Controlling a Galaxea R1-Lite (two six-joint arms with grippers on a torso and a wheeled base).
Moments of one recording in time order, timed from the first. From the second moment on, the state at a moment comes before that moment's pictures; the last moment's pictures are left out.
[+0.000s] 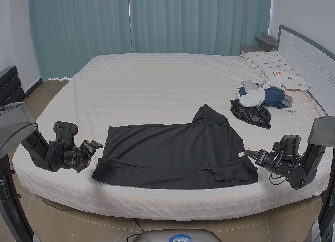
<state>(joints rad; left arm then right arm) -0.03 2.12 -0.79 -0.60 -0.10 -0.89 0.07 2.21 -0.48 -1.23 0.15 0.52</state>
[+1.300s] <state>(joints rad) -0.03 2.13 -0.80 -0.61 -0.11 -0.93 0.11 2.19 -0.45 -1.24 0.15 0.52</state>
